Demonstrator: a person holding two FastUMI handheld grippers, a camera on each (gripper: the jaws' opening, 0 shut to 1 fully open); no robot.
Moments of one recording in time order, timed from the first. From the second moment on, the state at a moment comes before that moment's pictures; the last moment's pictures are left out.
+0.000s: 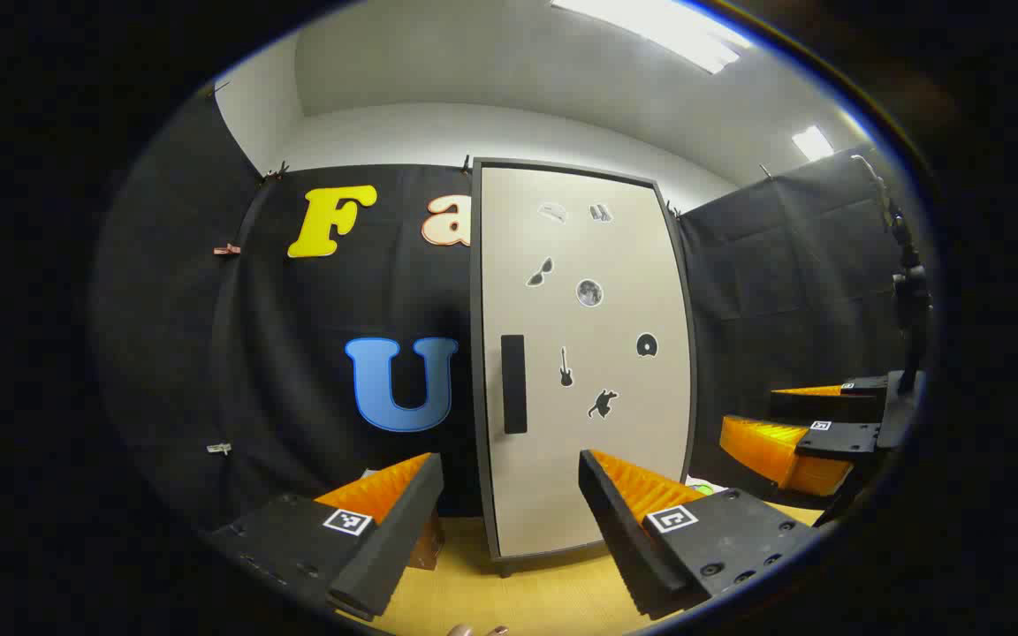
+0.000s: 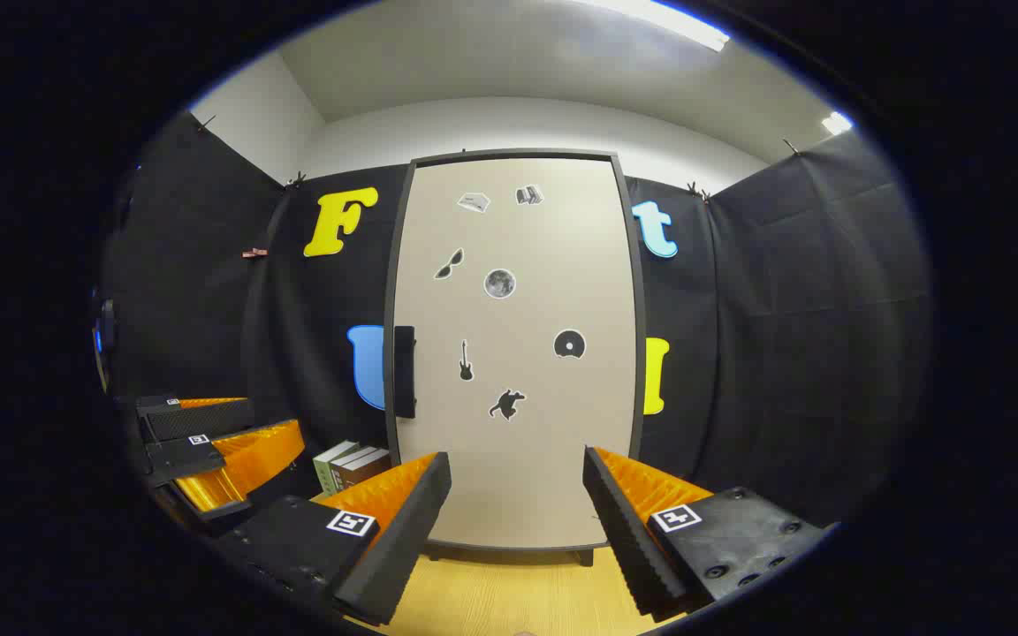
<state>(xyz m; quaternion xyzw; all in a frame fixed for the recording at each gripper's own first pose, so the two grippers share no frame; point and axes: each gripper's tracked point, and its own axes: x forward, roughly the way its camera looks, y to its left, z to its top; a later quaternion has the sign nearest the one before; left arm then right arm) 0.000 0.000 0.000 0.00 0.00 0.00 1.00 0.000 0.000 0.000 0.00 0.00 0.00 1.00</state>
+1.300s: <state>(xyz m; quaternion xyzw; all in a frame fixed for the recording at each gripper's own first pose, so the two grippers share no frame) -0.015 0.009 0.006 -0.01 -0.02 0.01 1.00 -0.012 0.004 0.008 0.00 0.00 0.00 1.00</state>
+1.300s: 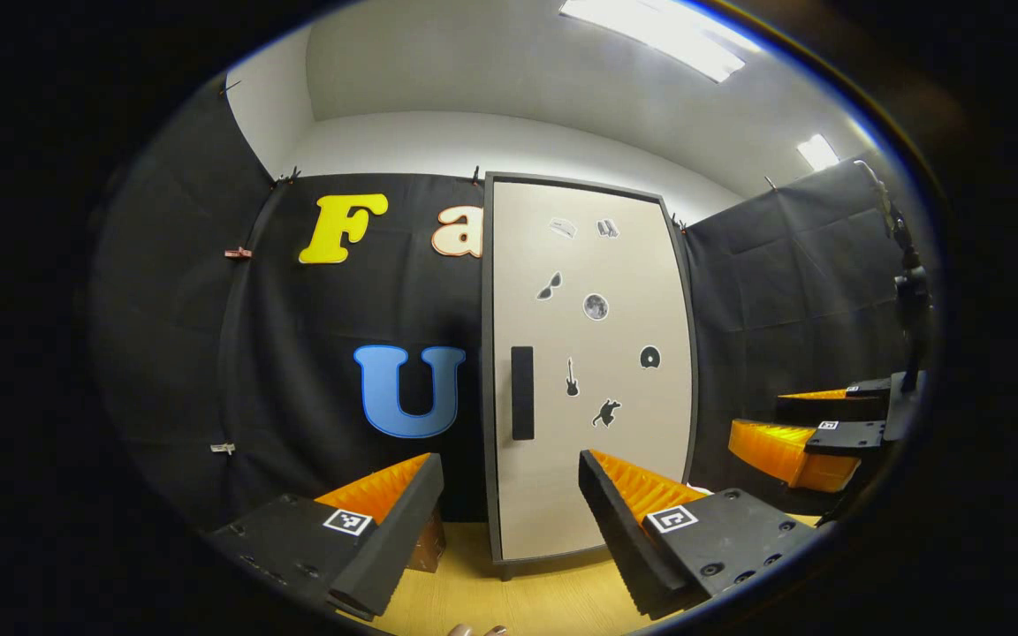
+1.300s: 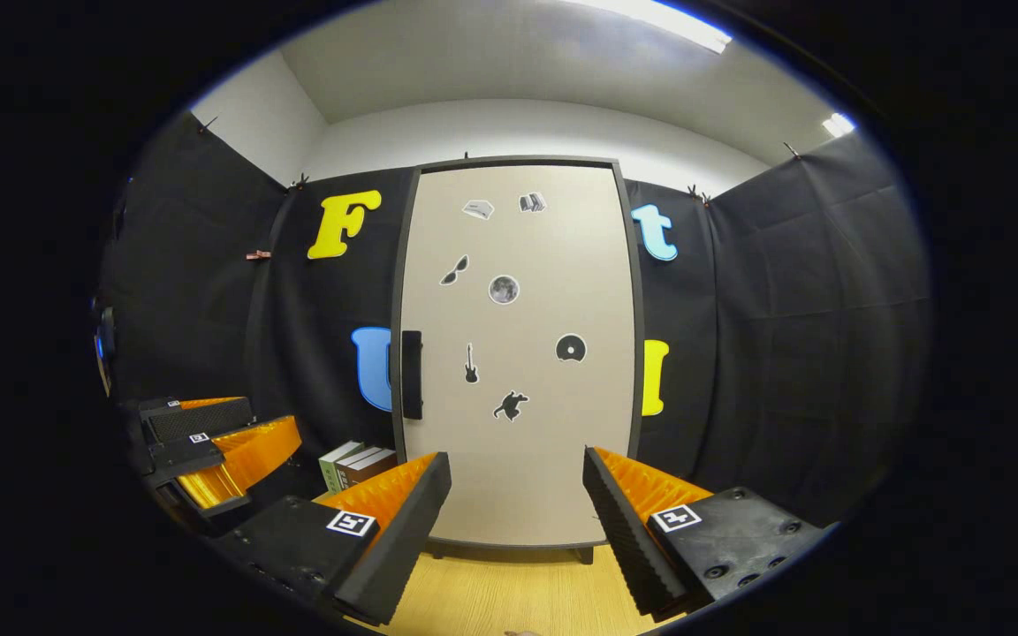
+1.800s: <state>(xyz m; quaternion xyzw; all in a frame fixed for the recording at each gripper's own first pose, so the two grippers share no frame) -0.022 0.027 0.003 -0.02 -0.01 0.01 1.00 0.020 0.039 0.011 -0.01 -0.01 0.03 1.00</state>
